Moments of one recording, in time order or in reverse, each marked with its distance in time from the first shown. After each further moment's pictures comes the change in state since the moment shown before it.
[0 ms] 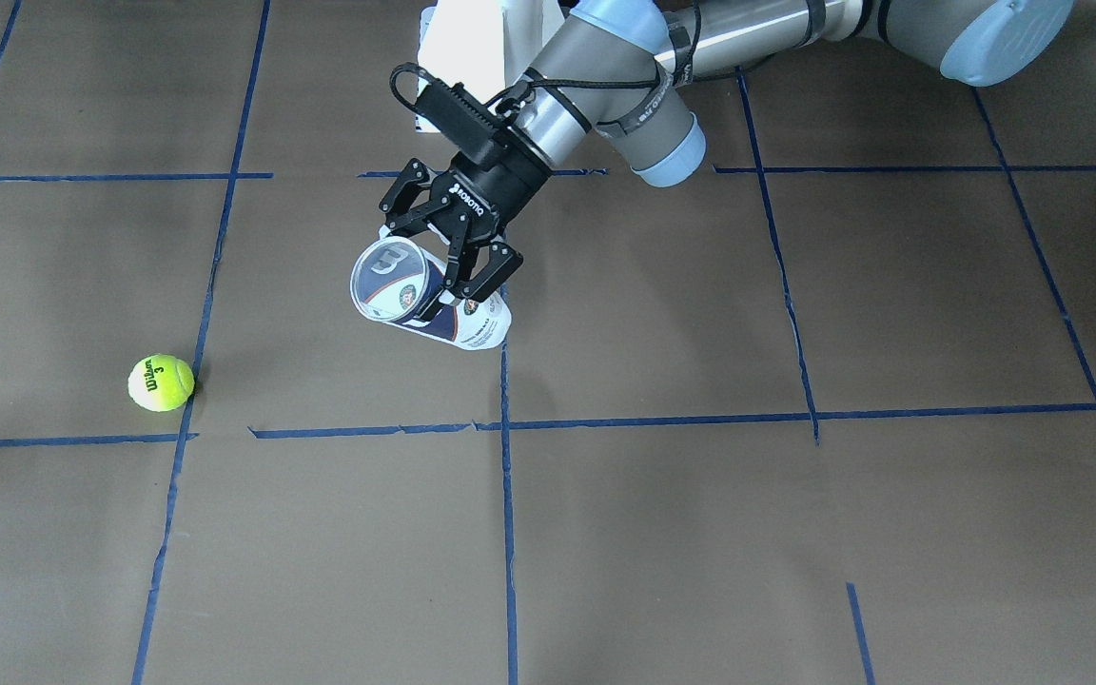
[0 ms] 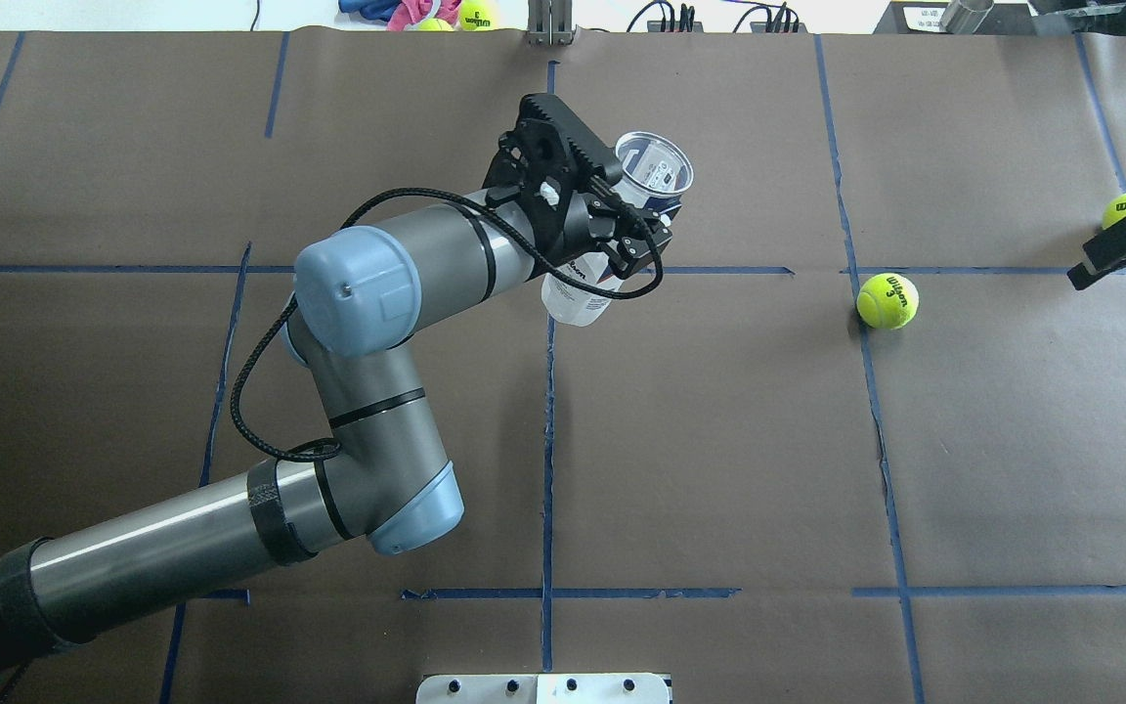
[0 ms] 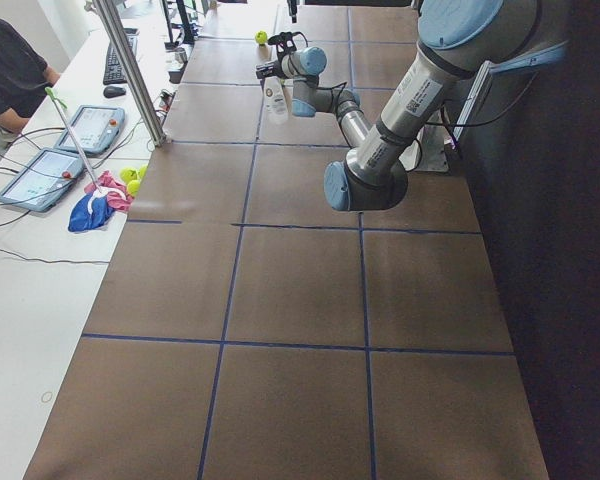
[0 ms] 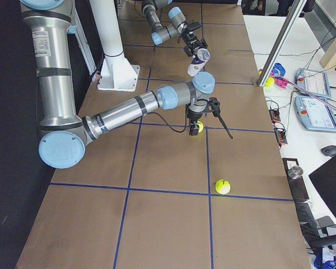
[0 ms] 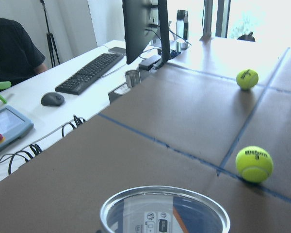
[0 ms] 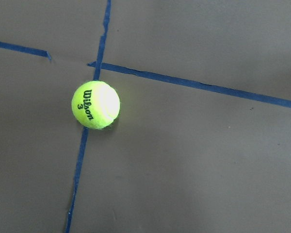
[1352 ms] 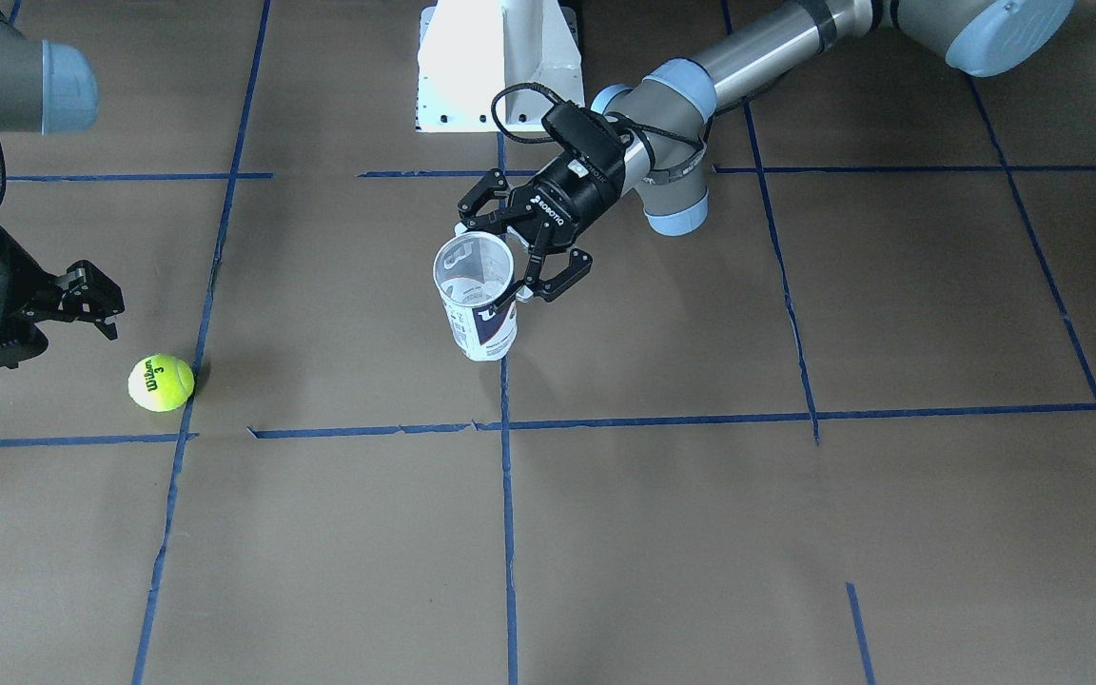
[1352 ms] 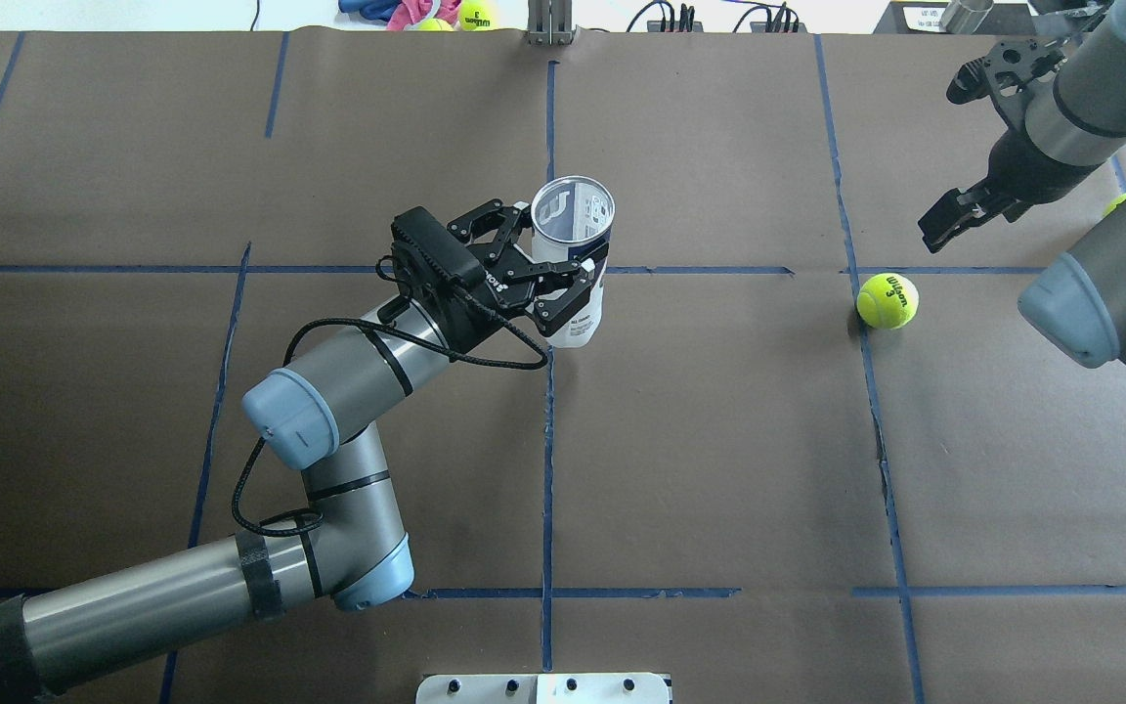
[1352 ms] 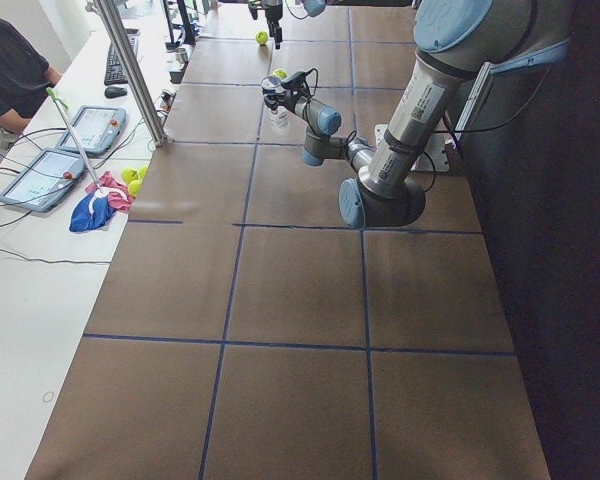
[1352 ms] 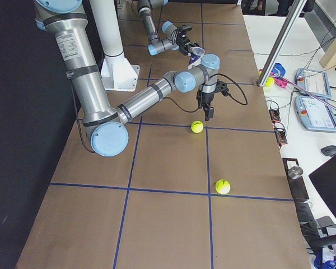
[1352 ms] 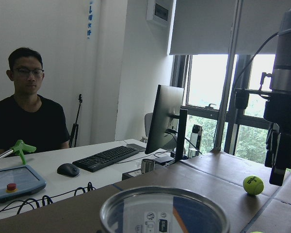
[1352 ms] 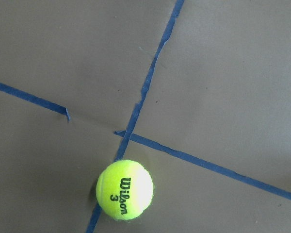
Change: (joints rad) left arm 0.098 0.099 0.177 -0.535 0.224 -0.012; right arm -0.193 0.209 -0.123 0.081 -0.299 0.118
